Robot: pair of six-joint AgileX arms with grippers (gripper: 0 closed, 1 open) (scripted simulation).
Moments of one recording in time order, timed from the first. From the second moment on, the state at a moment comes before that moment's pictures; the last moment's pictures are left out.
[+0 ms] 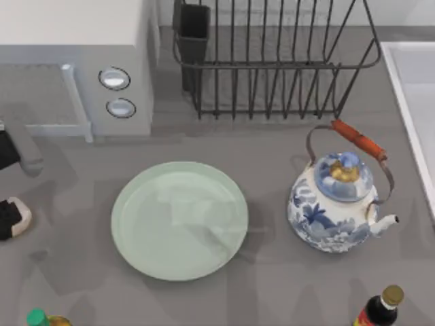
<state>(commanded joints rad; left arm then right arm) 0.10 1.82 1.12 -0.87 0.00 1.09 0.00 0.00 0.00 0.00 0.00 0.00</state>
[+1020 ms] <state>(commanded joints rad) 0.08 1.96 1.06 -0.68 0.00 1.07 0.00 0.00 0.00 0.00 0.00 0.00</state>
